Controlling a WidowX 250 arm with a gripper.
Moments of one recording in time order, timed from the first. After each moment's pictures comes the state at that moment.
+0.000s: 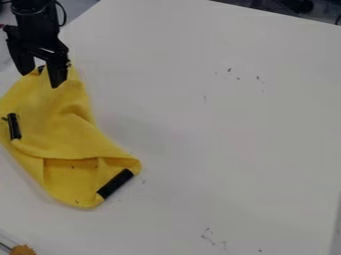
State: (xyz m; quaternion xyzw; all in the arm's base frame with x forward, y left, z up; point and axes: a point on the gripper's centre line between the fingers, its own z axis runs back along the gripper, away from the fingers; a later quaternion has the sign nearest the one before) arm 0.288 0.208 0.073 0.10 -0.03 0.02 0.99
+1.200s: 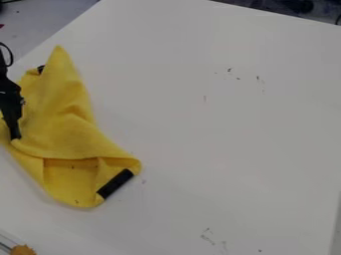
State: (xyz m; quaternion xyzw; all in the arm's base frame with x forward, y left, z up) arm 0.214 0.244 0.039 0.09 -0.03 0.13 0.99
